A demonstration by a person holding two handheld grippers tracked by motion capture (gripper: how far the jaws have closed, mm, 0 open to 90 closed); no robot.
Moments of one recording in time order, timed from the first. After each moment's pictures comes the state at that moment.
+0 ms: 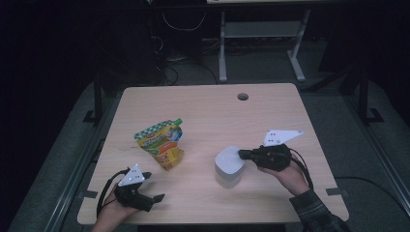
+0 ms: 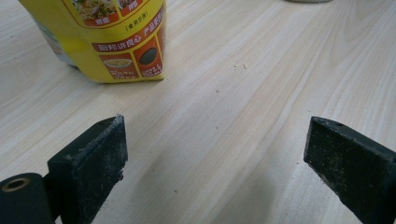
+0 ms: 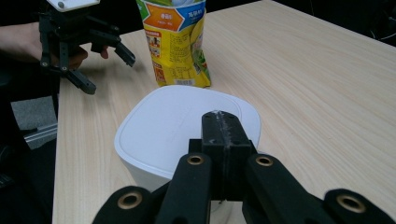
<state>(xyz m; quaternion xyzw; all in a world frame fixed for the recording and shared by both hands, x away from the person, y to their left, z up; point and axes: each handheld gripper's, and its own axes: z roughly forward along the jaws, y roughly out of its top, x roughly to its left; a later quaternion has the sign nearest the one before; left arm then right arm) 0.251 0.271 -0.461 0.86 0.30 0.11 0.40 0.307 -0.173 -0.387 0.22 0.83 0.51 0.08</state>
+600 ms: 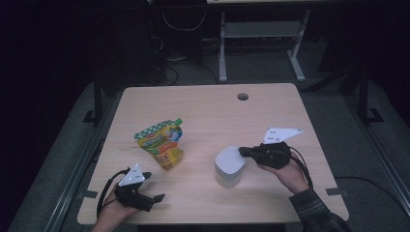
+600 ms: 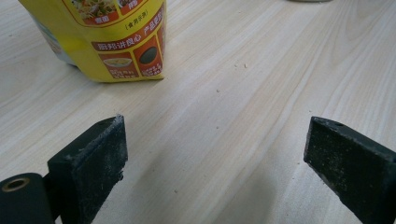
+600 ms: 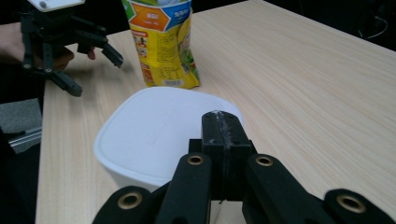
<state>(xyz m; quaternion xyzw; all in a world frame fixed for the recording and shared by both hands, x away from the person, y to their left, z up) 0.252 0.271 -0.462 0.86 0.30 0.11 0.40 0.314 -0.172 -0.388 0.24 0.83 0.50 0.09</state>
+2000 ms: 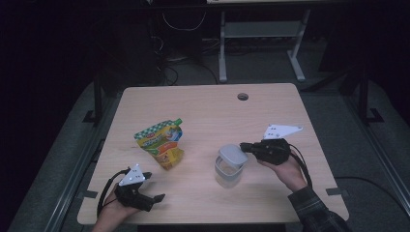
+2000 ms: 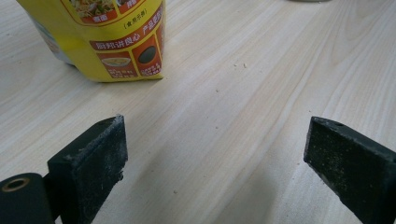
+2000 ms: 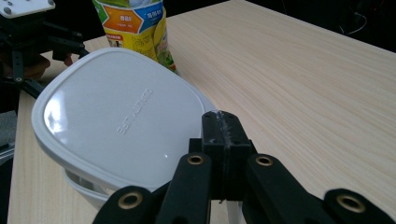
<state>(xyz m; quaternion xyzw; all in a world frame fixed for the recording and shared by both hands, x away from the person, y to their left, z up) 0.252 0.271 -0.462 0.86 0.30 0.11 0.39 0.325 -0.176 -0.394 0.26 0.82 0.51 0.10</state>
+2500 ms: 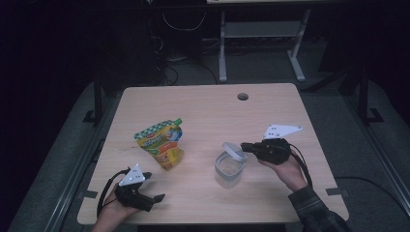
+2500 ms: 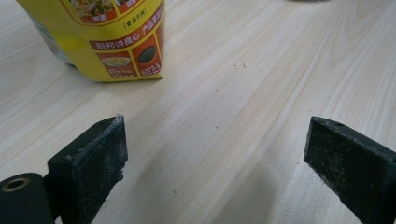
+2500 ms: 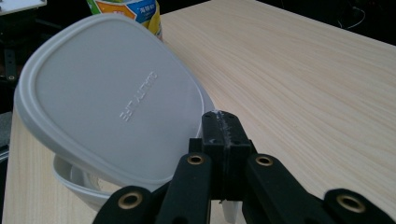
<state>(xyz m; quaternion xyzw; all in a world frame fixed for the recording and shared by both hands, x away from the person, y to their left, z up) 0.252 0.271 -0.462 0.86 0.30 0.11 0.40 0.328 -0.179 -0.398 0.27 0.81 0.50 0.10</state>
